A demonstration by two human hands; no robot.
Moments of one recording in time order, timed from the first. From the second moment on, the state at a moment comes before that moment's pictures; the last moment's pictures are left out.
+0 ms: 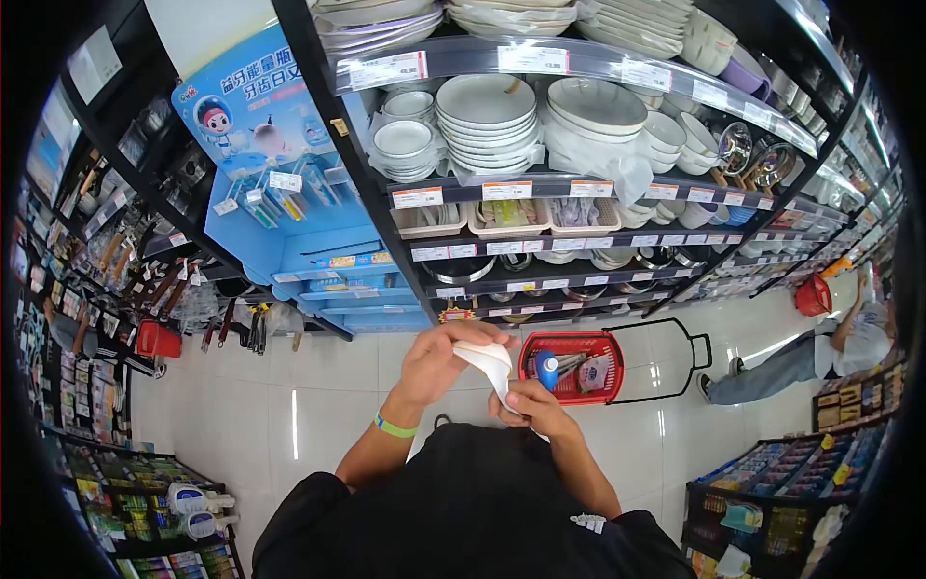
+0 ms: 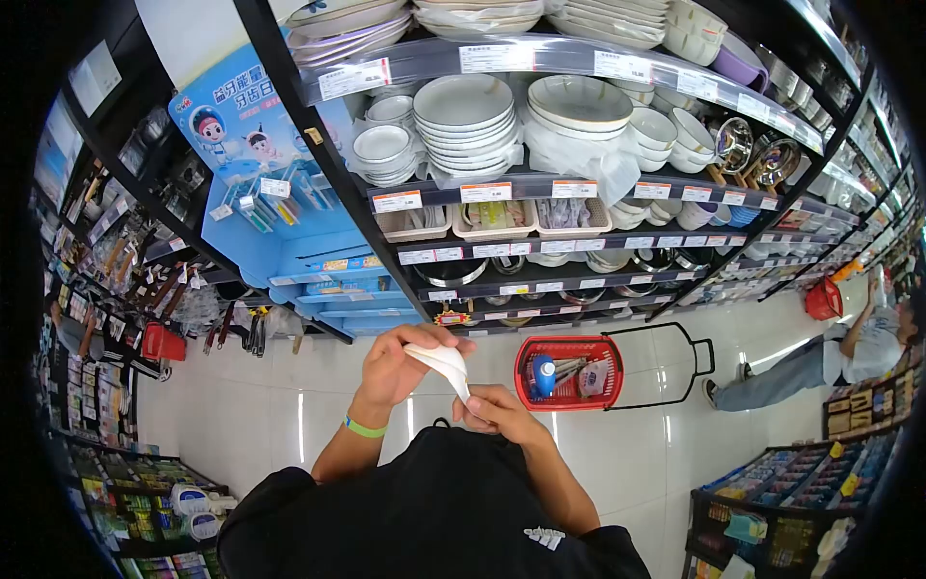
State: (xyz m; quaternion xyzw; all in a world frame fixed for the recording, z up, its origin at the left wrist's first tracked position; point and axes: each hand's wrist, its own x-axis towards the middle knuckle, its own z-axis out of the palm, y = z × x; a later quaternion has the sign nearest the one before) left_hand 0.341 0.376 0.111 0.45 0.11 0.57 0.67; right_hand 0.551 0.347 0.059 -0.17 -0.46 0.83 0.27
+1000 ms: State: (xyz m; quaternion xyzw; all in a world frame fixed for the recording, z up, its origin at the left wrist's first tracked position) left_hand 0.470 0.378 0.147 0.48 0.22 0.60 0.60; right_hand 0.651 0.383 0.038 -0.27 -0.65 0.63 0.34
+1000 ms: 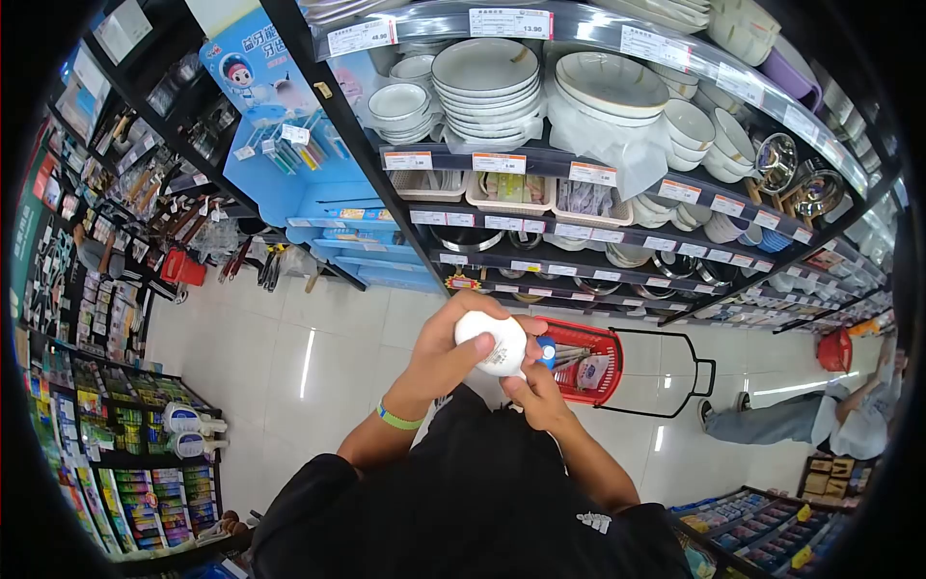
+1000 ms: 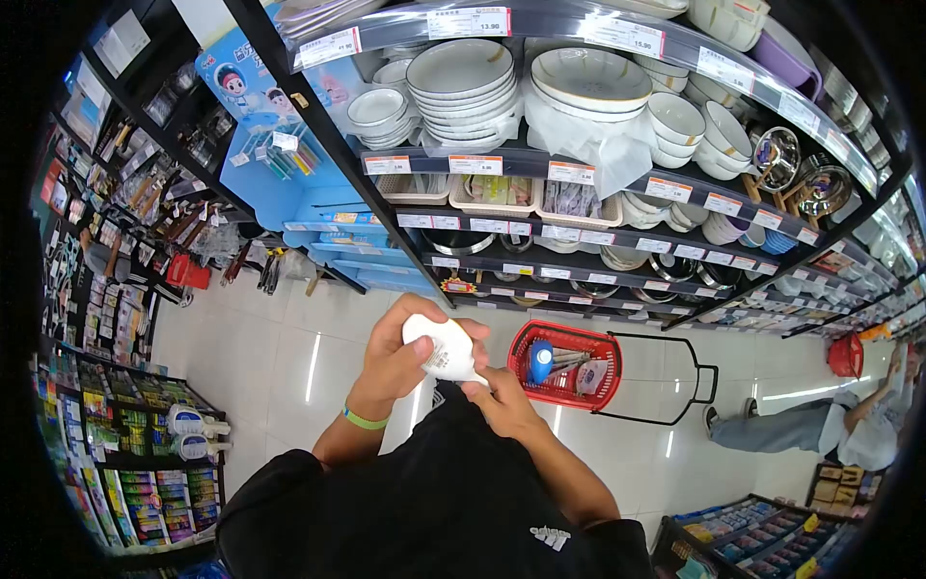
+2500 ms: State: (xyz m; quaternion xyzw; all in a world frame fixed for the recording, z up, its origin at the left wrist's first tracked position) left_hand 0.251 0.404 0.158 0.48 0.12 0.61 0.63; right_hand 0.432 0.372 0.046 -0.30 -0.48 0.73 0.38
